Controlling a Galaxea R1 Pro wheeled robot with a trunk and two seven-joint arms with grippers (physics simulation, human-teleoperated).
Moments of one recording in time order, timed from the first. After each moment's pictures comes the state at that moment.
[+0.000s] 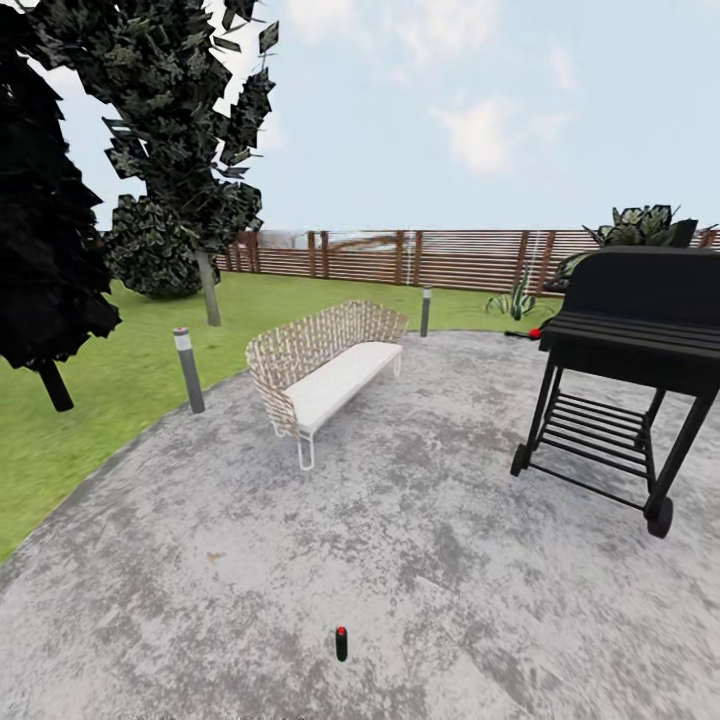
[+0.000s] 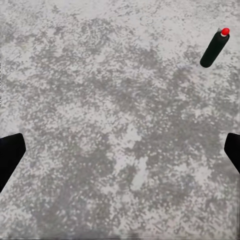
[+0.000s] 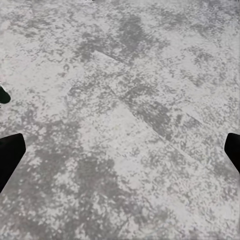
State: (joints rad) left arm -0.22 0.08 0.01 -0.26 0.00 -0.29 0.00; right arm -0.06 -0.09 0.00 -0.57 0.00 -0.30 0.00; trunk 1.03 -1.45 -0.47
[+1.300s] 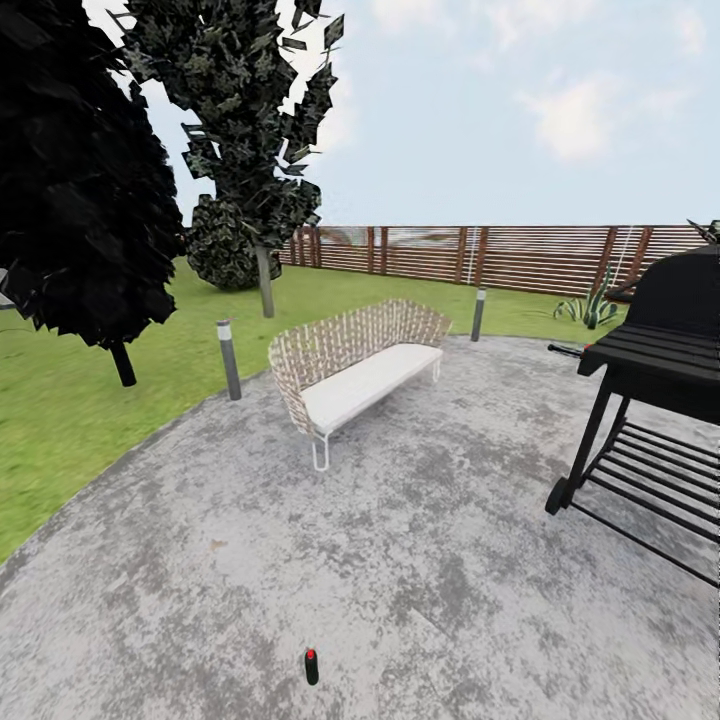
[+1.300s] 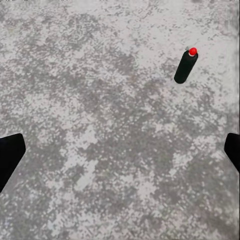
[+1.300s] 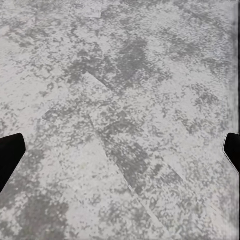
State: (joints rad) left arm -0.22 0.08 0.01 -0.26 0.00 -0.29 0.00; right arm -0.06 -0.08 0.00 -0.58 0.01 -0.30 0.00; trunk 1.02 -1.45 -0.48
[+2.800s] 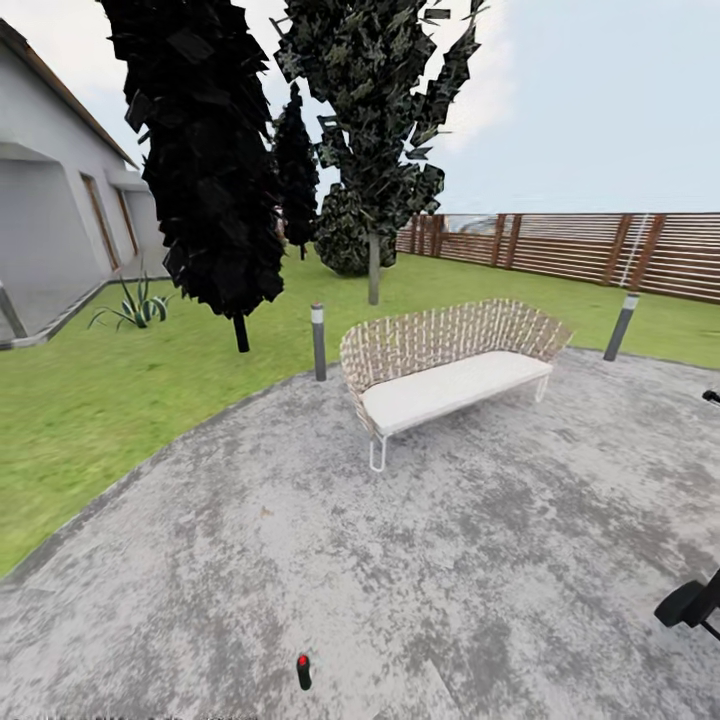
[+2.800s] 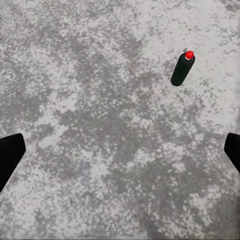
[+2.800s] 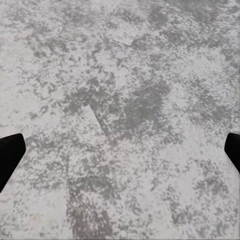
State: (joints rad) left arm -0.22 0.08 0.01 -0.25 0.00 -0.29 0.00; right arm -0.06 -0.08 0.00 -0.58 0.01 -0.30 0.00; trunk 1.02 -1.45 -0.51
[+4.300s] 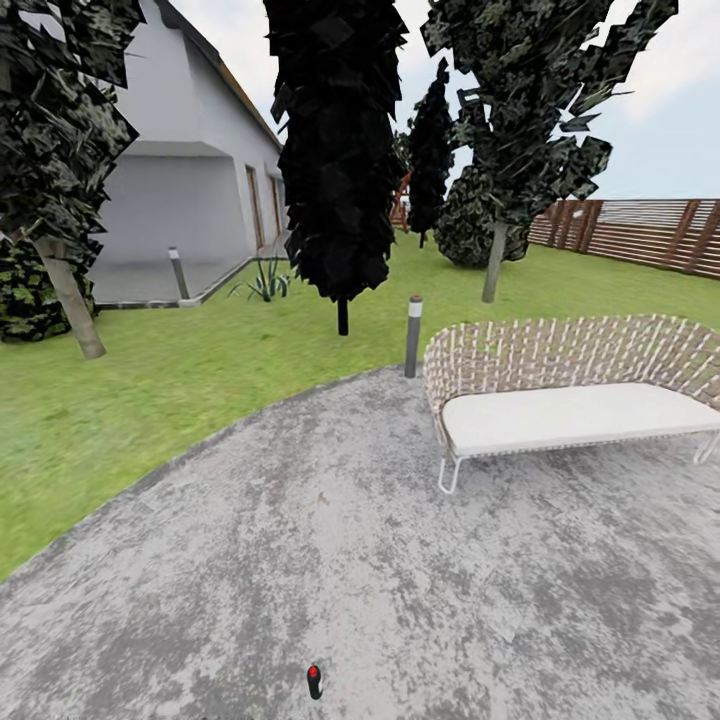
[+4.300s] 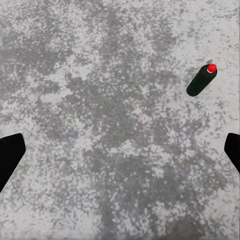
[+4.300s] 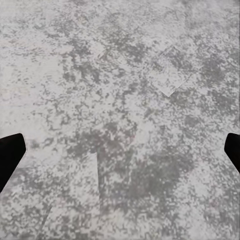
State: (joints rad) left arm -0.22 0.08 0.01 -0.26 0.04 -0.29 0.00; right arm -0.06 -0.08 0.00 -0.58 0.01 -0.30 0.00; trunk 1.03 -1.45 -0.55
